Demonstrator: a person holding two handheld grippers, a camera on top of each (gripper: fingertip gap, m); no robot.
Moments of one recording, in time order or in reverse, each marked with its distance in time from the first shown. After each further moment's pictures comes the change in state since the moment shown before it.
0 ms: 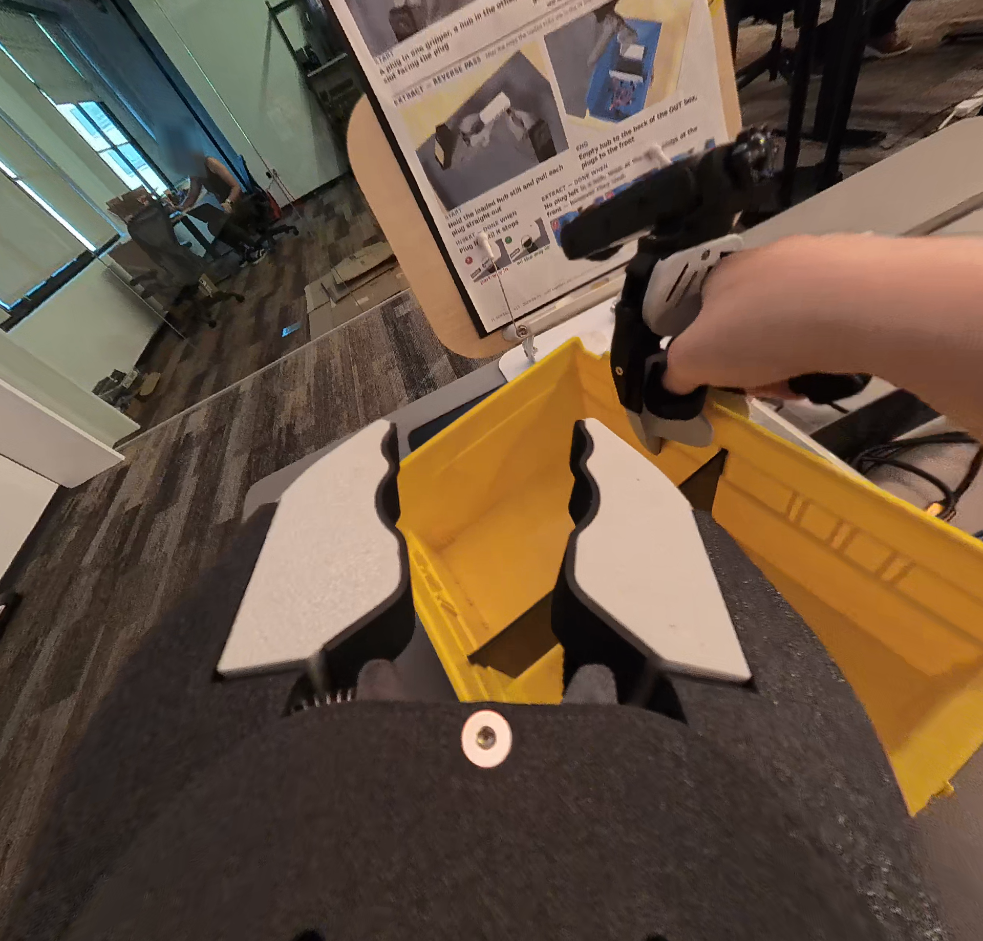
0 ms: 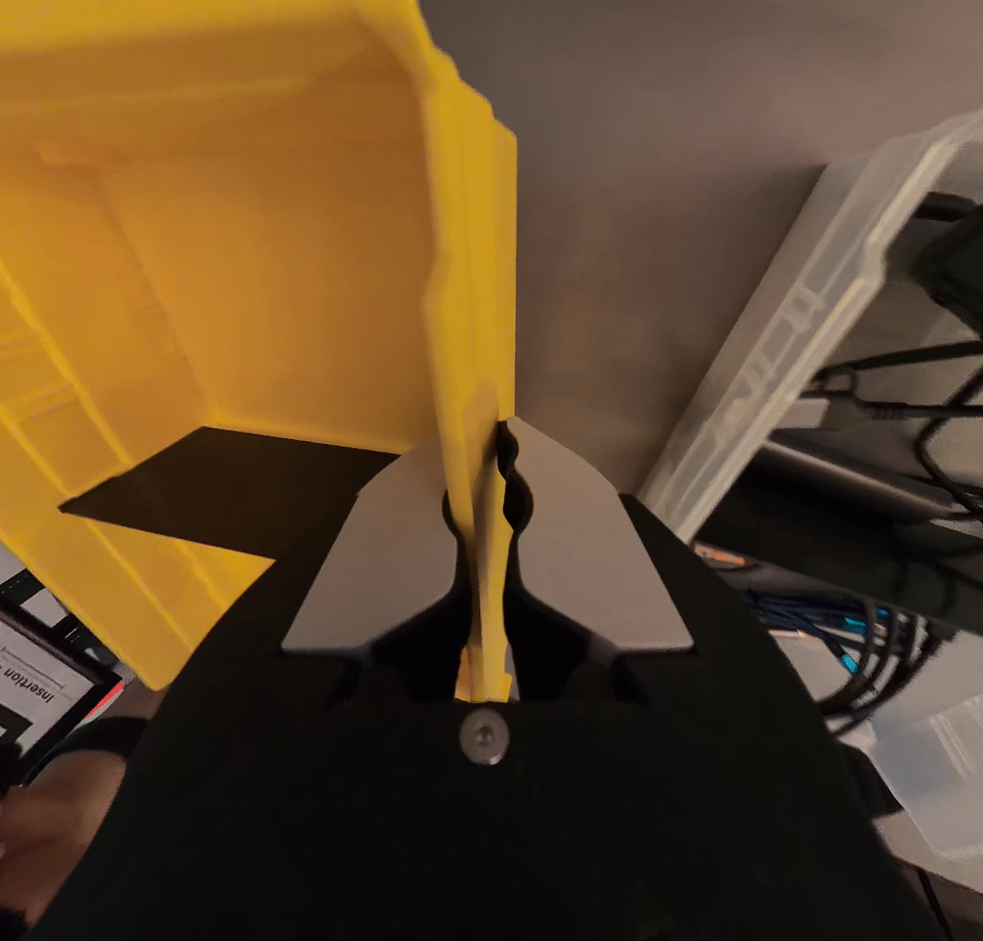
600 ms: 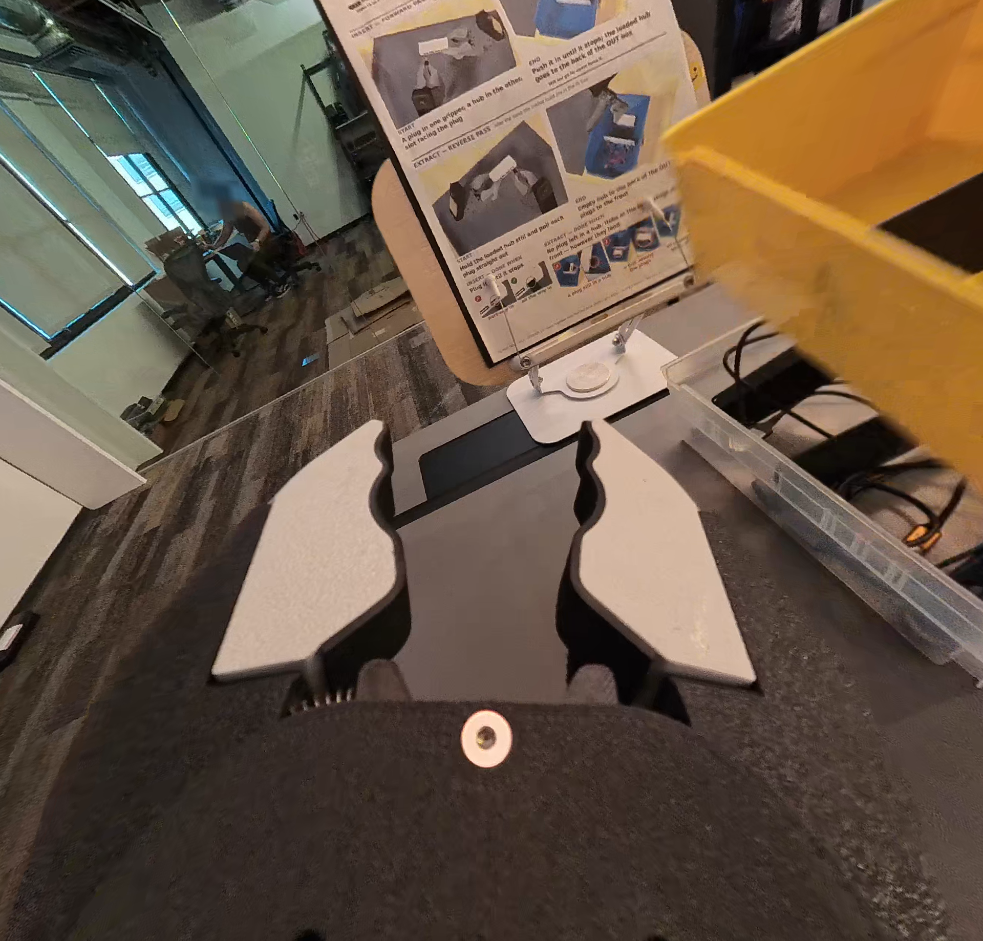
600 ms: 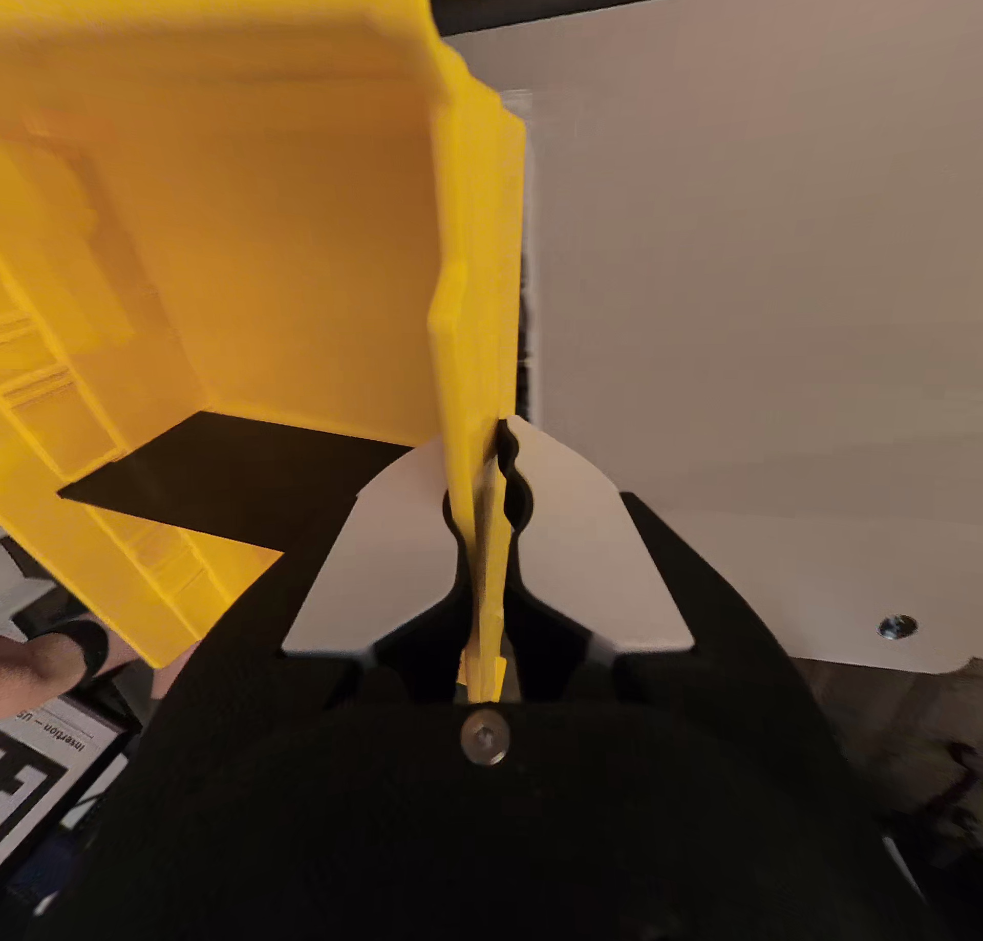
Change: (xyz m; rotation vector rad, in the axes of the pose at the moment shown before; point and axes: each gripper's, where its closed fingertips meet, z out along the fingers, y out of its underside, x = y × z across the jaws) left arm 0.003 -0.017 -0.020 0.067 -0.030 0.008; right arm 0.229 0.078 -0.208 0.182 0.091 0.276
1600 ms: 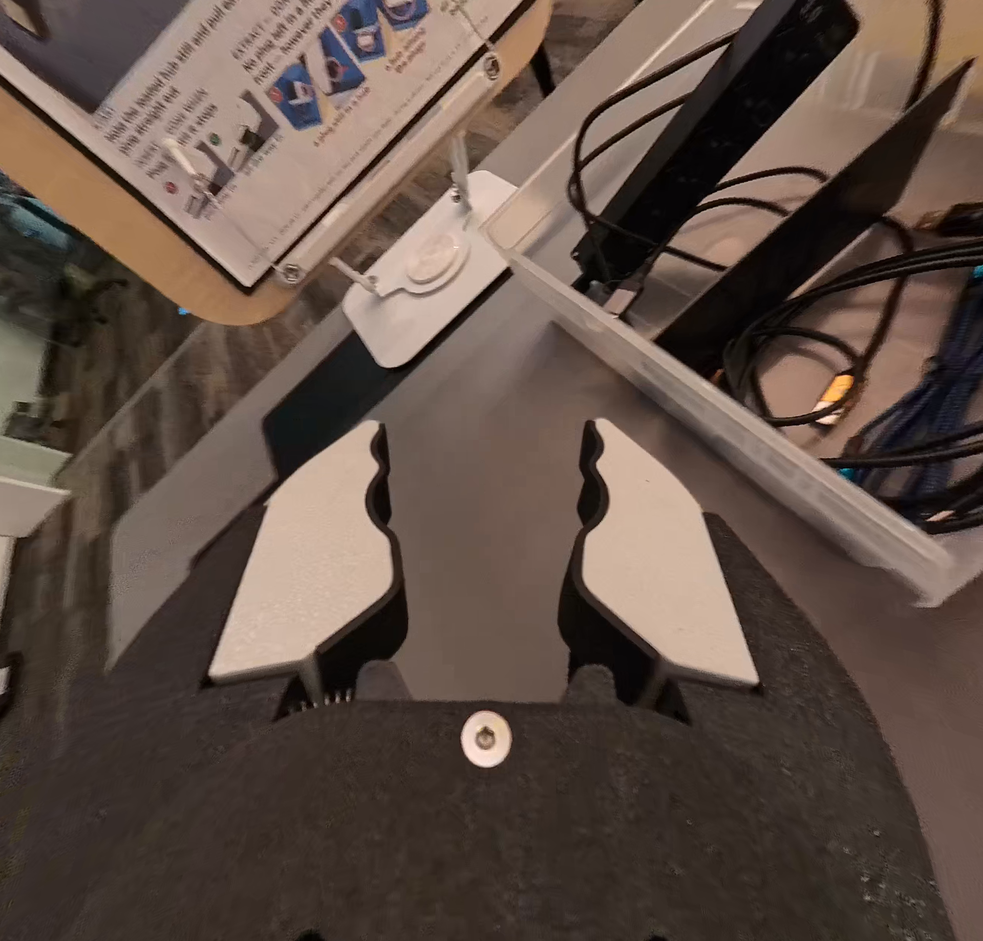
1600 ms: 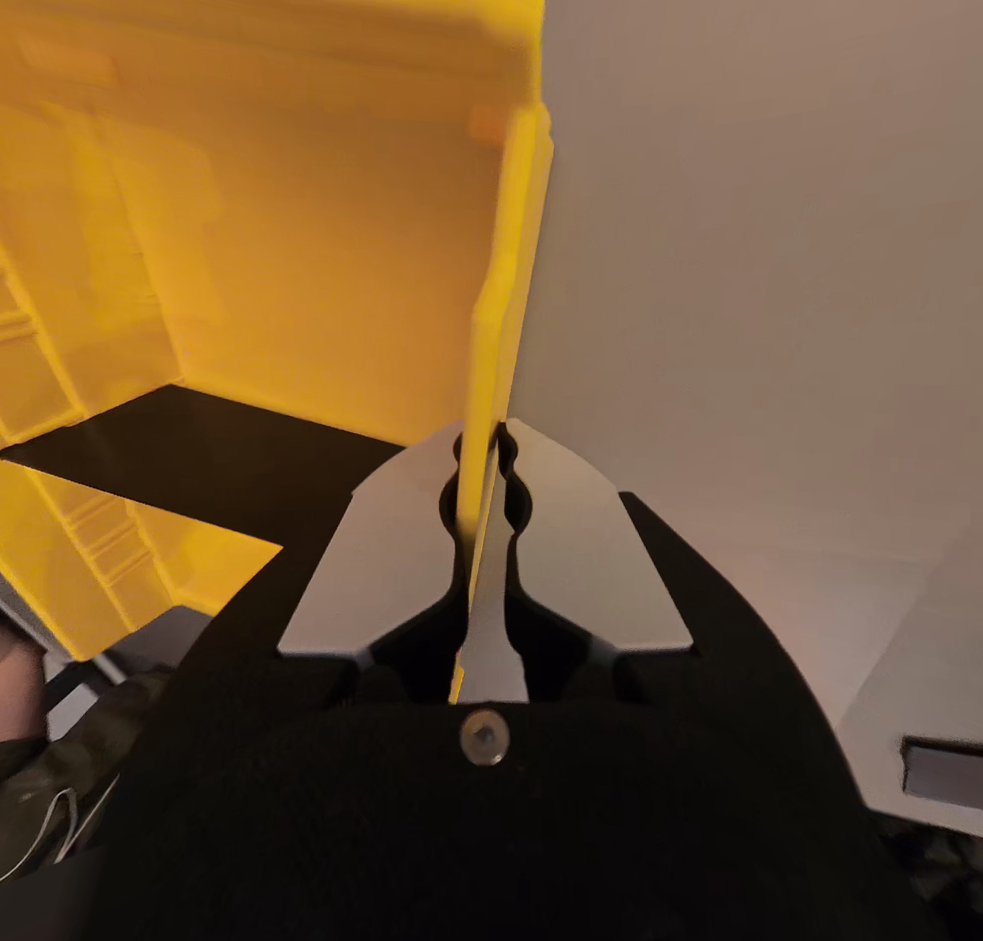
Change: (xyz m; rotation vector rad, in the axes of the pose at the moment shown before) left arm 0.132 0.078 0.076 -0.266 0.230 0.190; right arm 0.295 0.013 0.145 -0.087 -0.072 0.056
